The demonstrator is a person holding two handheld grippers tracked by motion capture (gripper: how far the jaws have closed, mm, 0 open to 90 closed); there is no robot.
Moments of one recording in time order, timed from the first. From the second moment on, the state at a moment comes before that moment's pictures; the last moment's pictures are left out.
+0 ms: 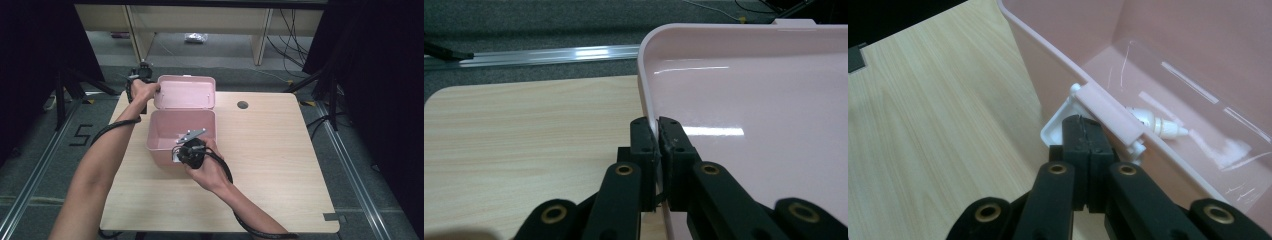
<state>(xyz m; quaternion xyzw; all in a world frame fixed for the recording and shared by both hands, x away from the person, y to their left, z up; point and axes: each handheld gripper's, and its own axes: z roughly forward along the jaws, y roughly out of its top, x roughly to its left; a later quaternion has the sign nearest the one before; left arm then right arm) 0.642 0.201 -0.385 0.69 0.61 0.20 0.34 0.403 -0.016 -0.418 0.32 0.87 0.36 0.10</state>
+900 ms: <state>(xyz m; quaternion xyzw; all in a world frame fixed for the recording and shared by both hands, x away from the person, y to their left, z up) 0.604 0.206 -0.349 0.66 0.57 0.25 0.43 0.406 -0.015 -0.419 0.30 0.87 0.36 0.11</state>
